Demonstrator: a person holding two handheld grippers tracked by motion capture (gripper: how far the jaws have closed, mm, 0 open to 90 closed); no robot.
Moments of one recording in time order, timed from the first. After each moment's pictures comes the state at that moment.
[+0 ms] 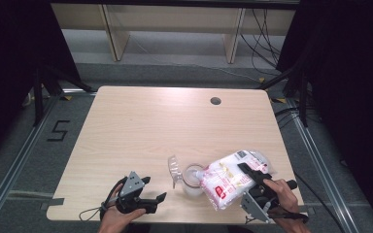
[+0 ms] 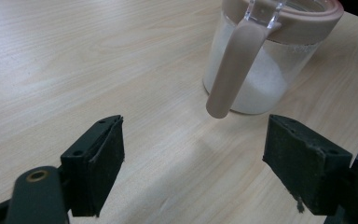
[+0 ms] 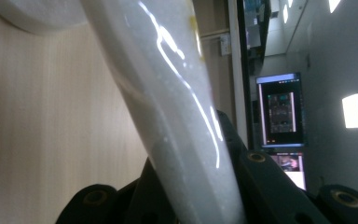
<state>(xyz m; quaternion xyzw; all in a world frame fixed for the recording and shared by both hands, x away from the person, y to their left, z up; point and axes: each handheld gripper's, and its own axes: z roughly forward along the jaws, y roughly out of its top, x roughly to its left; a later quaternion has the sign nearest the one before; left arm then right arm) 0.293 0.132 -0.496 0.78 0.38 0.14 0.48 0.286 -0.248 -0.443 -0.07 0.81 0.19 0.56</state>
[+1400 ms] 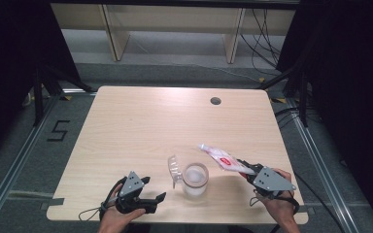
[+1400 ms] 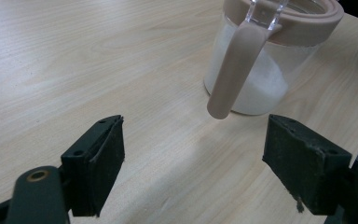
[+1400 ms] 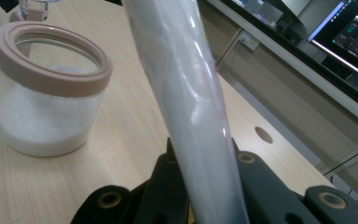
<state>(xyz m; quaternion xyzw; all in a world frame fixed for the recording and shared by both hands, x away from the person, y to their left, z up) 0.294 0.132 -0.496 0.78 0.38 0.14 0.48 0.320 -0.270 -0.453 0.16 0.79 0.45 0.37</state>
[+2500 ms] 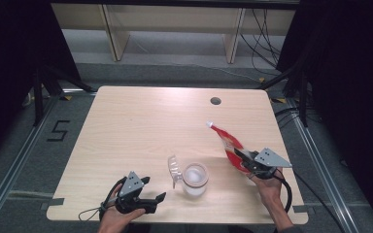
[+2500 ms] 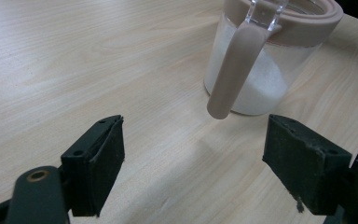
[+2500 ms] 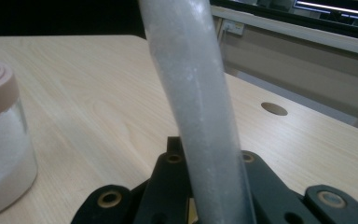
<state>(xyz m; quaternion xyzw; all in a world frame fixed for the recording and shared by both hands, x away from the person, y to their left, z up) 0.294 0.132 -0.496 0.78 0.38 0.13 0.48 0.384 -0.280 -0.491 0.28 0.73 0.54 0.31</state>
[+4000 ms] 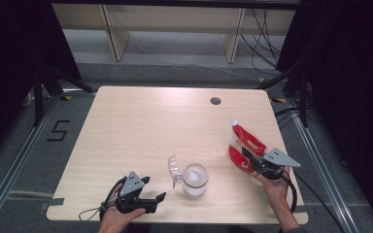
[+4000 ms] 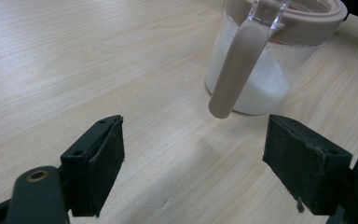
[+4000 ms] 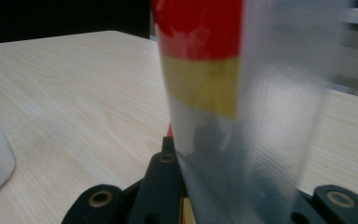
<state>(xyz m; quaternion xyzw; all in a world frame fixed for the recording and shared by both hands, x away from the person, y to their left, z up) 0.294 0.132 -0.497 0.78 0.38 0.14 0.48 0.383 -0.304 -0.499 0.35 0.72 0.53 0.28</state>
